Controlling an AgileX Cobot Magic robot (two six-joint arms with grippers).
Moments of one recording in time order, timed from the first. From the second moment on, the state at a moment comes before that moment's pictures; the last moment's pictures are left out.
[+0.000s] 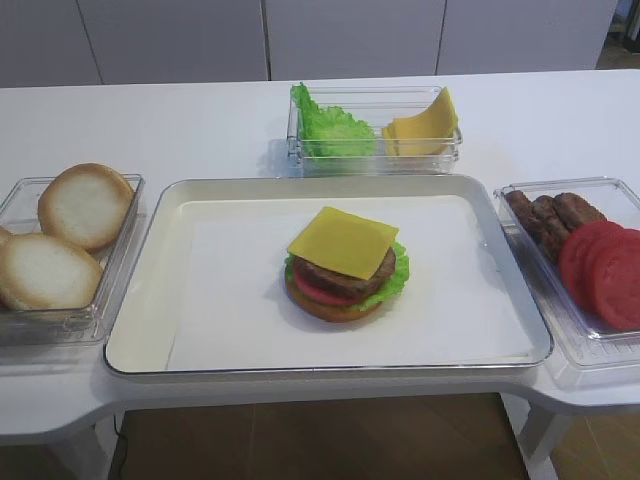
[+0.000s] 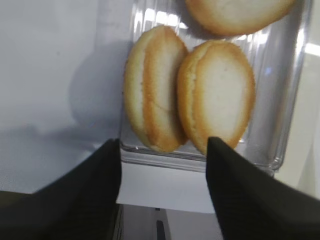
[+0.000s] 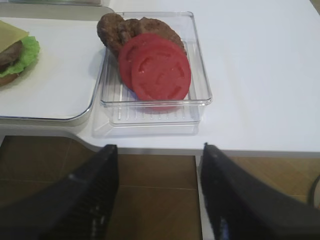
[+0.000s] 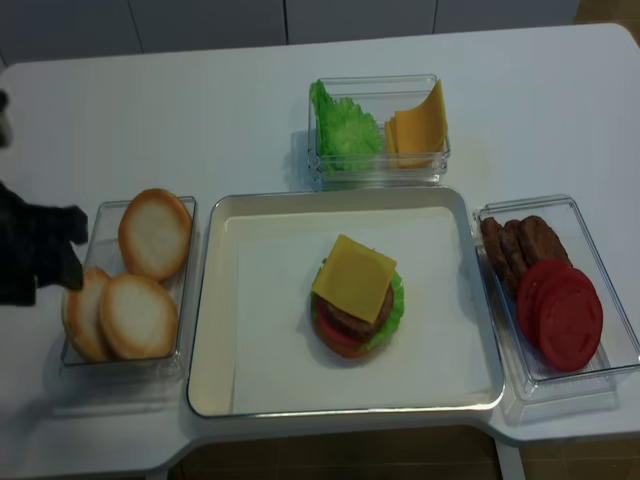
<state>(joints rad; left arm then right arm) 0.04 1.28 -1.09 -0.02 1.17 -0.18 0.07 -0.02 -0.48 0.06 1.13 -0.03</state>
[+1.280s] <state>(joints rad) 0.13 1.49 -1.09 -0.12 1.09 -0.04 0.07 -0.02 -0.48 0.06 1.13 -0.02</state>
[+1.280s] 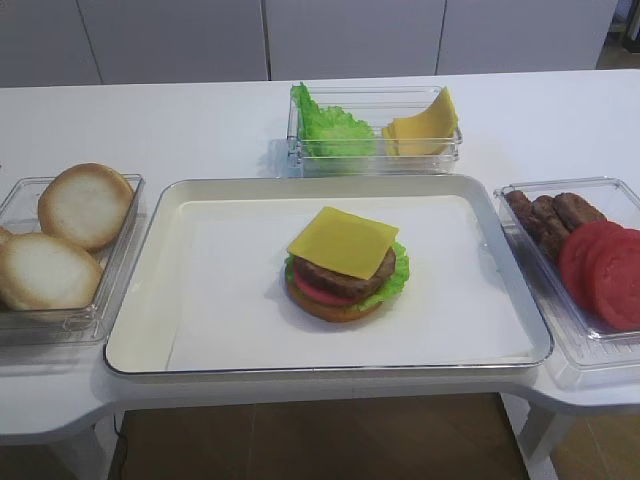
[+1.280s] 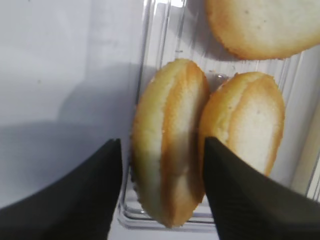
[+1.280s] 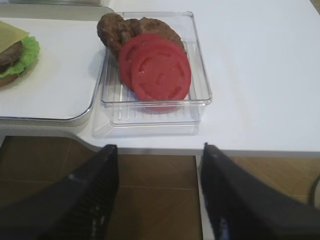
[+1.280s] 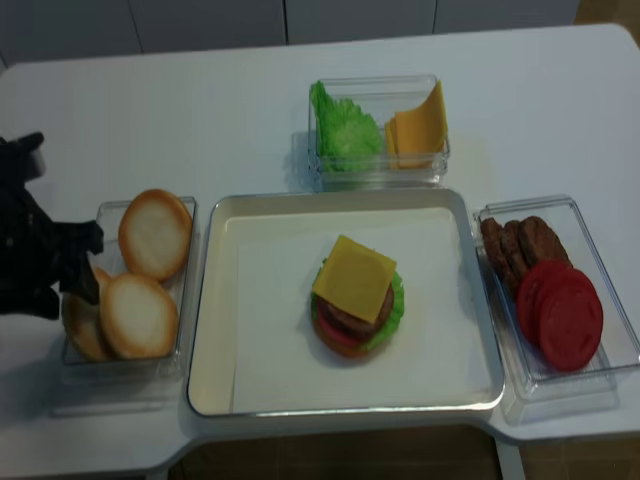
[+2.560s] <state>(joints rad) 0.13 1.51 -1.09 -0.11 1.07 0.00 0.07 -0.02 -0.48 0.06 1.13 -0.03</state>
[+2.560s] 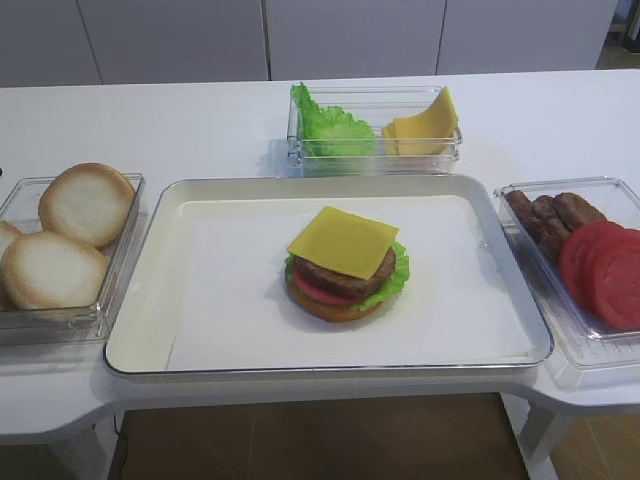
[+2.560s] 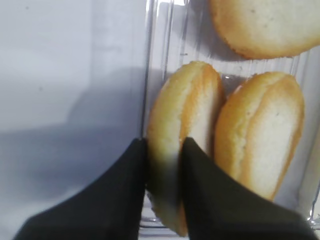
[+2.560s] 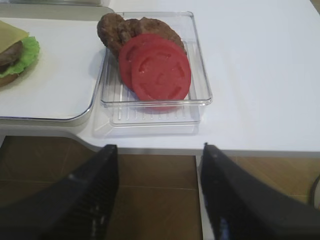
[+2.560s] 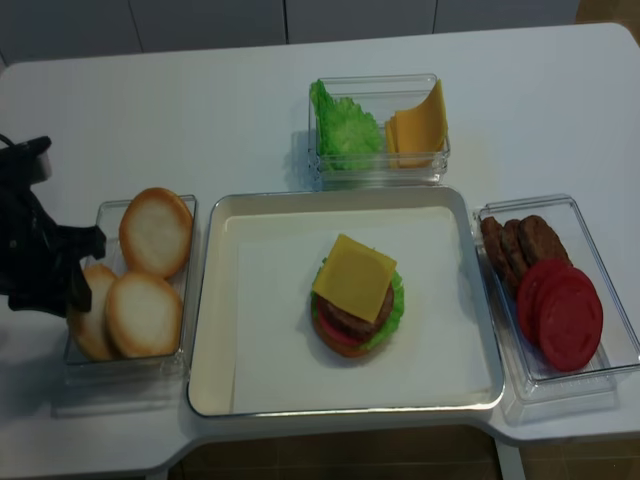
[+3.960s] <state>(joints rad) -0.12 1.30 -1.37 0.11 1.25 -0.06 0.07 -0.02 -0.48 0.06 1.13 -0.03</state>
